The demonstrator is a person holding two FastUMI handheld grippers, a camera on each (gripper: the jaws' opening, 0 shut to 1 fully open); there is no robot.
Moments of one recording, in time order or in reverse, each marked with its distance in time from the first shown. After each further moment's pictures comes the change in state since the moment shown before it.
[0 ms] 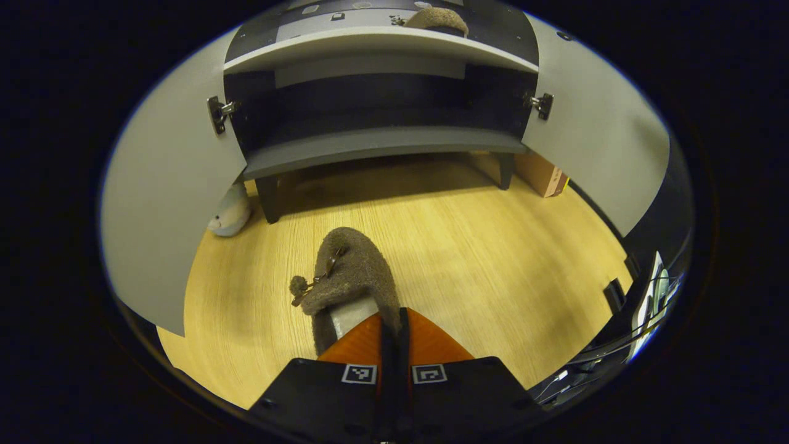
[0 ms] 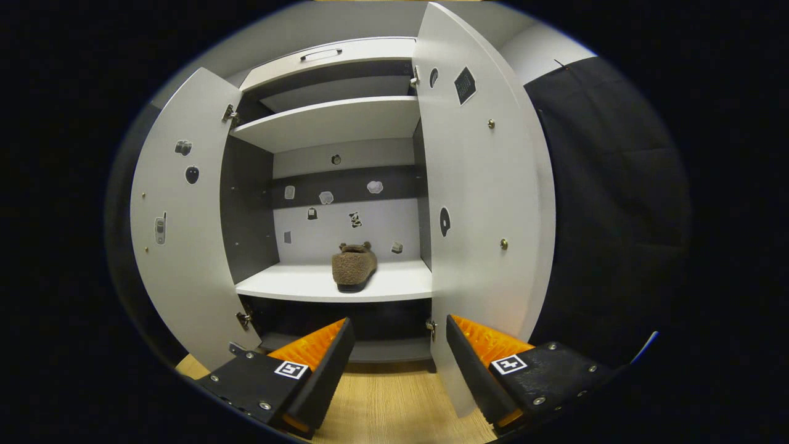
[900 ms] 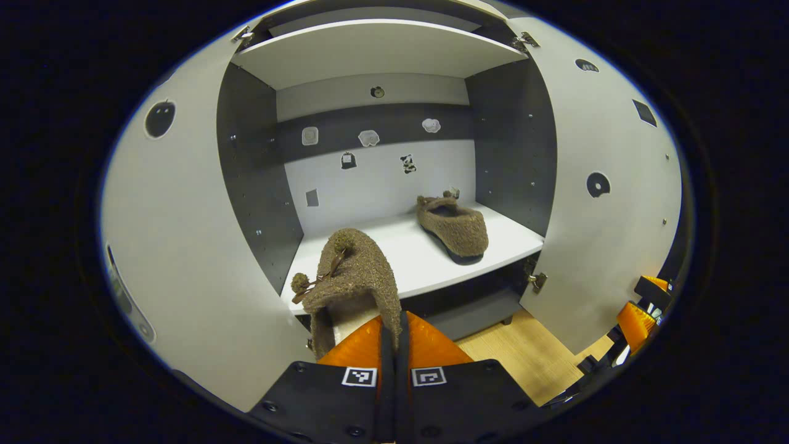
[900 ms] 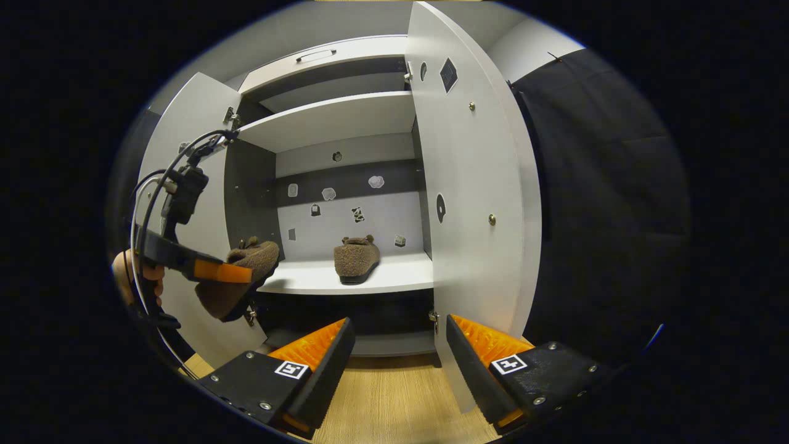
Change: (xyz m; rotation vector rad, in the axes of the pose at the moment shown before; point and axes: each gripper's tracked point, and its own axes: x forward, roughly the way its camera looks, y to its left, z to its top) left arm -0.134 0.041 0.333 0.149 -0.416 0.108; right arm -0.006 -0.006 -0.013 0.037 0.005 0.031
